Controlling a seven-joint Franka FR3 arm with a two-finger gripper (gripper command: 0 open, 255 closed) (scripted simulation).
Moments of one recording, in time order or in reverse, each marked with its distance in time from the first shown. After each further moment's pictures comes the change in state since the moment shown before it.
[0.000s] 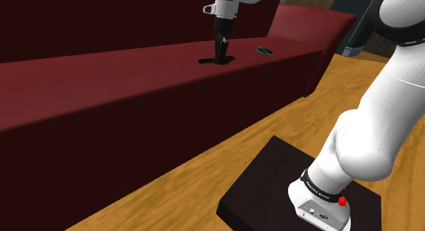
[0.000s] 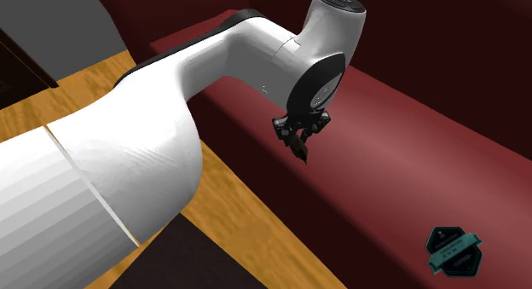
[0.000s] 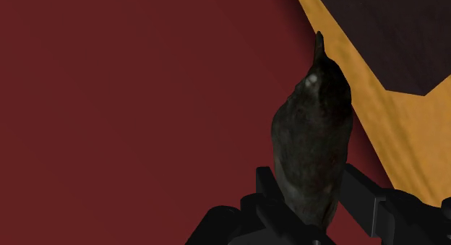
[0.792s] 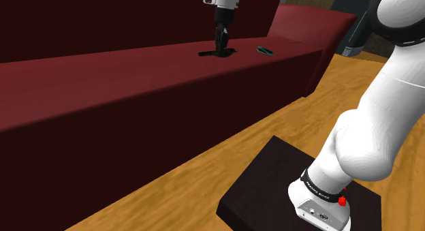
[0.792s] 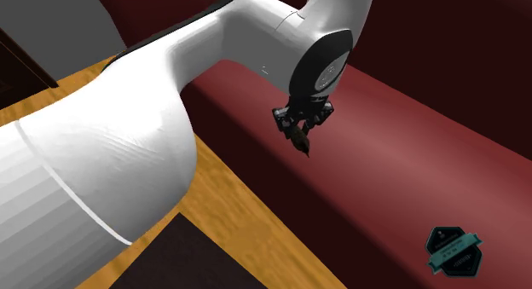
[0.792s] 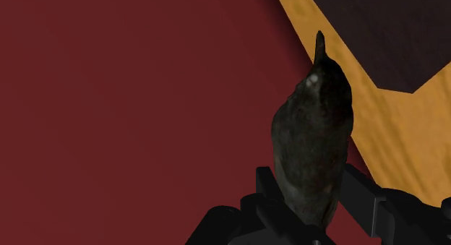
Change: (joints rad) arm 0.000 0.009 0.000 0.093 0.002 -0.084 0.005
